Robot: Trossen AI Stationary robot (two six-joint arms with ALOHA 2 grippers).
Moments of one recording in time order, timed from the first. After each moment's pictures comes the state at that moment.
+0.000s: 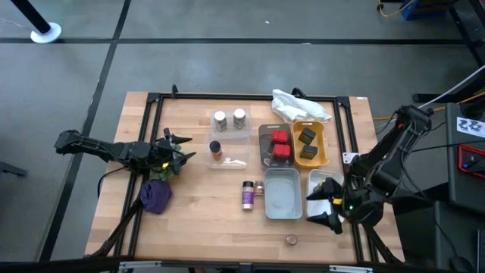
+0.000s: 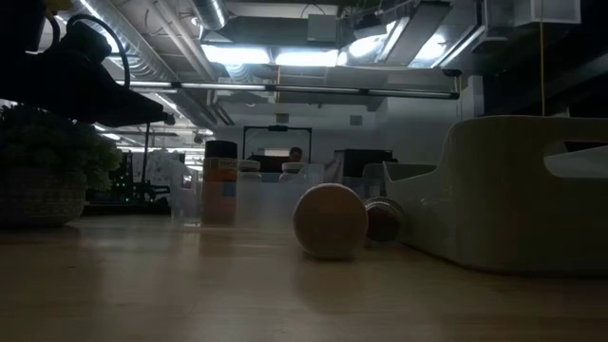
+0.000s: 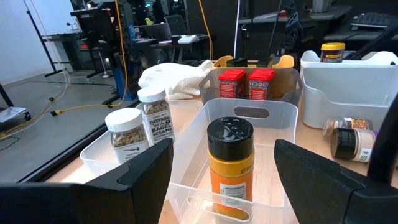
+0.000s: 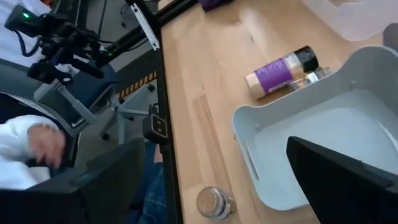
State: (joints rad) left arm -0.17 0.21 0.01 0.07 -0.56 0.02; right arm 0.96 1.08 0.91 -0.51 0.62 1.12
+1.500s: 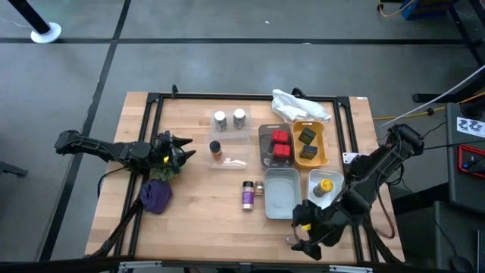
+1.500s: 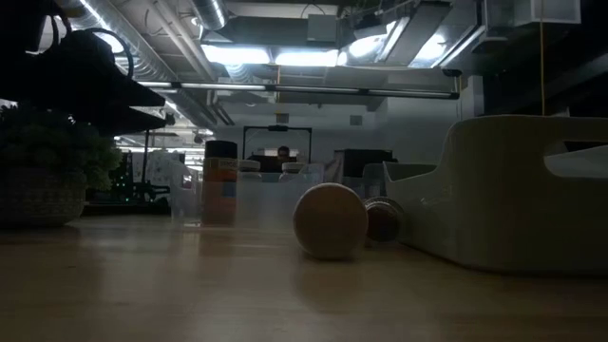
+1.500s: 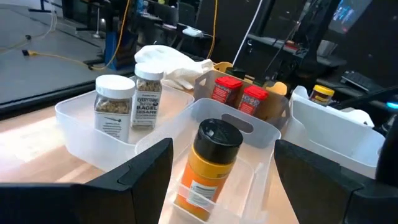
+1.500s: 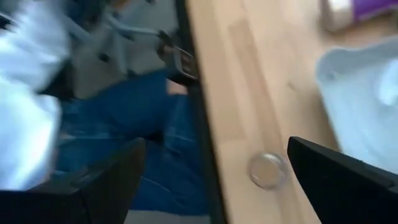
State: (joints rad) left arm -0.17 0.21 0.01 0.07 -0.56 -0.34; right arm 0.80 1.49 1.25 -0.57 0.15 1.05
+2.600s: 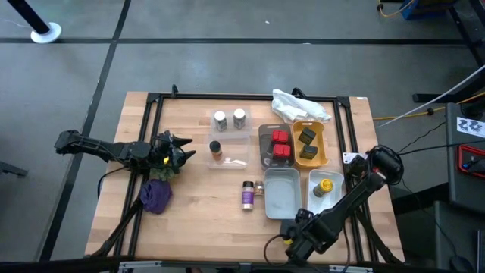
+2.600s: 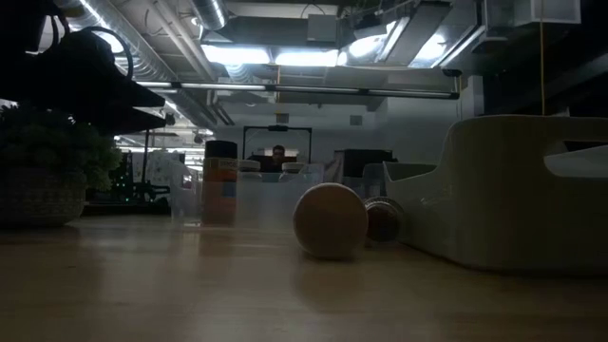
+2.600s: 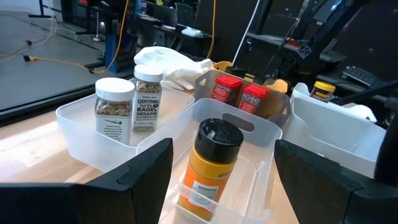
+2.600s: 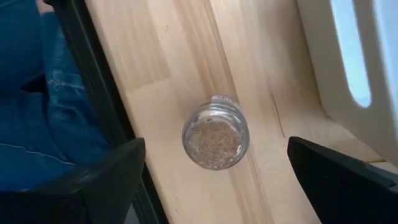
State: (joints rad) left arm -0.17 0.21 0.01 0.07 -0.56 -0.31; right arm 0.80 1.89 1.43 -0.87 0.03 1.10
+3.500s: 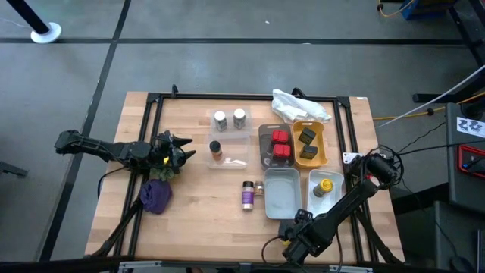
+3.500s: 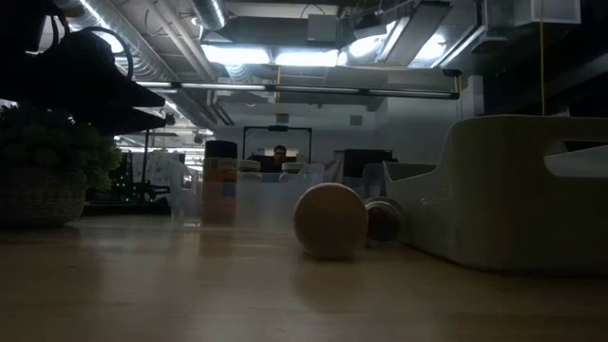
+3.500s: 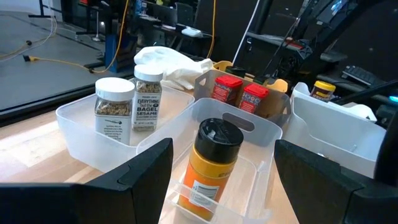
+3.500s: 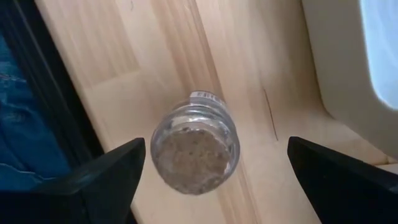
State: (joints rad) left arm -0.17 0.21 0.01 0.07 -0.56 -0.30; right arm 0.80 1.97 1.43 -0.88 0.03 1.10
